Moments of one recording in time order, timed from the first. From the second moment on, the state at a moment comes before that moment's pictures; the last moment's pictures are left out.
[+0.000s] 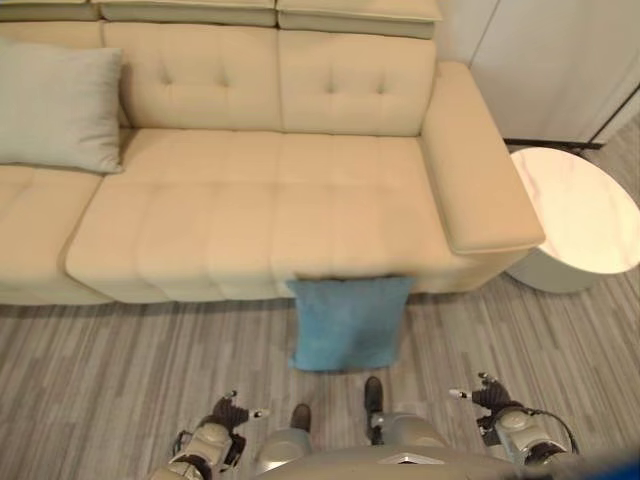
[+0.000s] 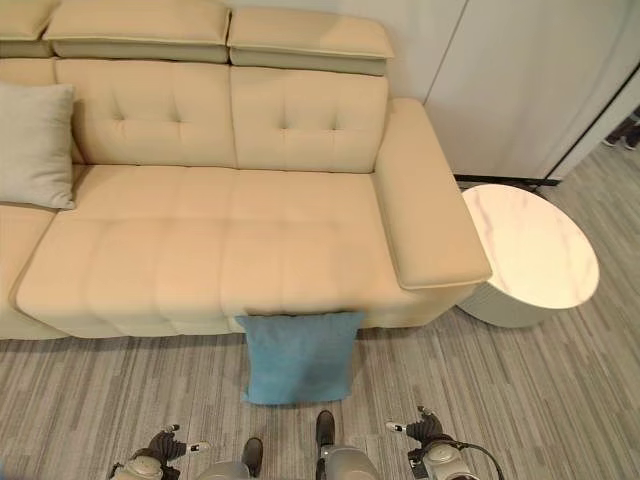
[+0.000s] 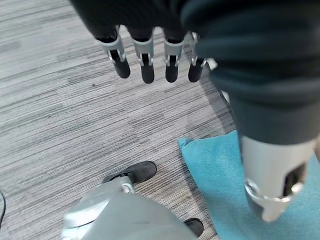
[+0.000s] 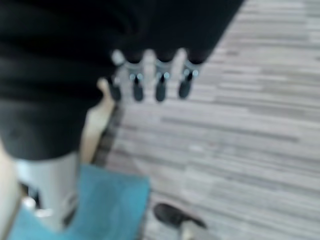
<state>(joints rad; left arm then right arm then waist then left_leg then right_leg) -0.08 0.28 -0.27 1.27 -0.02 -0.05 0.16 -0.08 -0.29 0.25 1.19 0.10 -0.05 -0.17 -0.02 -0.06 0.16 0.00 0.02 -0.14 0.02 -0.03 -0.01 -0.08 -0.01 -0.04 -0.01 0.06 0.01</state>
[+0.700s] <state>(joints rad) -0.12 0.30 -0.26 1.27 -0.03 -0.05 0.16 -0.11 -0.29 0.25 1.21 0.11 -0.04 -0.18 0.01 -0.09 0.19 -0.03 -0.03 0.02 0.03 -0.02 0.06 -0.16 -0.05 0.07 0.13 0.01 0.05</state>
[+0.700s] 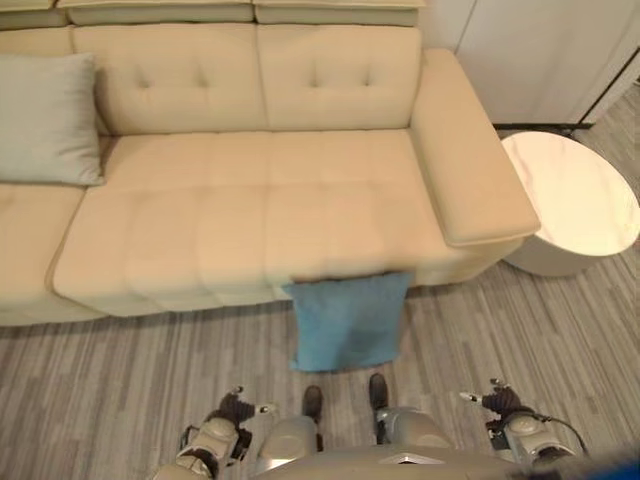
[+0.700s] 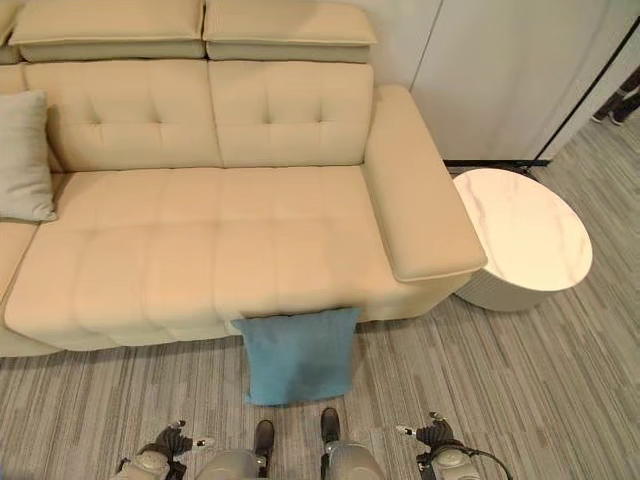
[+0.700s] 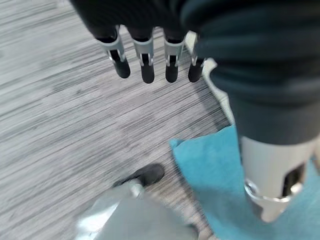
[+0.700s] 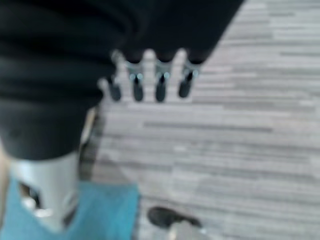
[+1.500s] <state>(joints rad) -0.58 0.38 -0.28 1.14 -0.37 -0.14 0.29 -0.63 -0.37 0.31 1.15 0.25 -0.08 -0.33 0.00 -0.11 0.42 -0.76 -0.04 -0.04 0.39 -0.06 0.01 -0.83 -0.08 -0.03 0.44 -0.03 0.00</state>
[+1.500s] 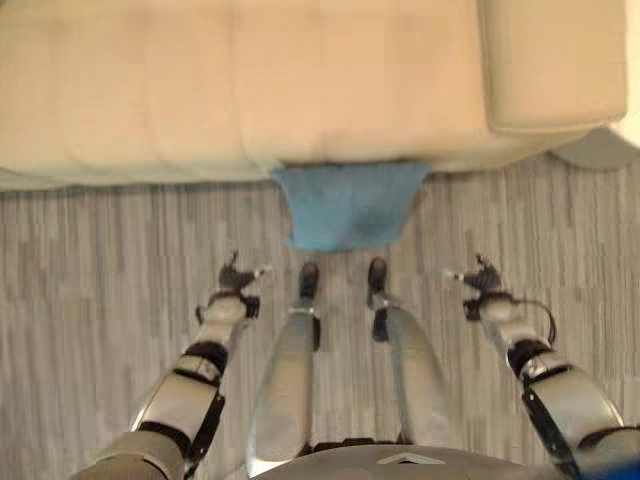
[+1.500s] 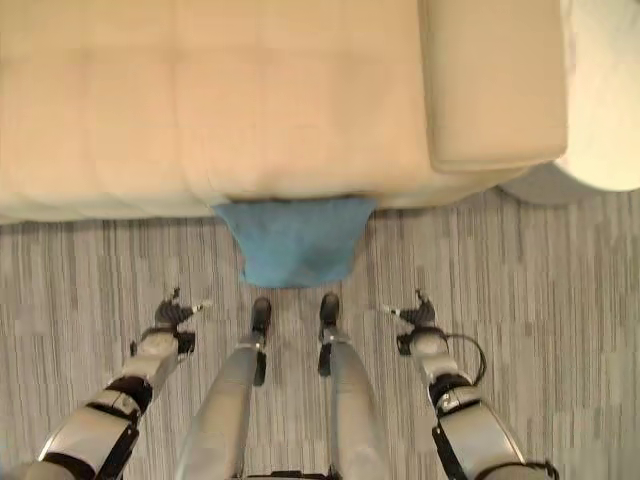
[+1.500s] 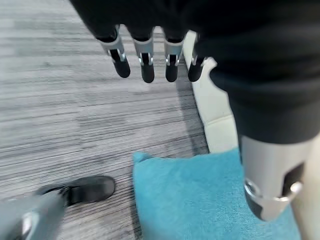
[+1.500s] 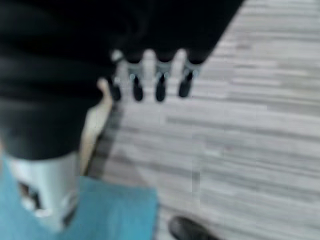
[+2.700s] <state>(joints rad) -1.22 0.49 -0.47 0.93 -0.66 -0.19 0.41 -1.13 -0.51 0.37 0.96 0.56 -0.21 -0.55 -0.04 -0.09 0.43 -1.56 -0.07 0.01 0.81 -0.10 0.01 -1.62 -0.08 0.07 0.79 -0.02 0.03</state>
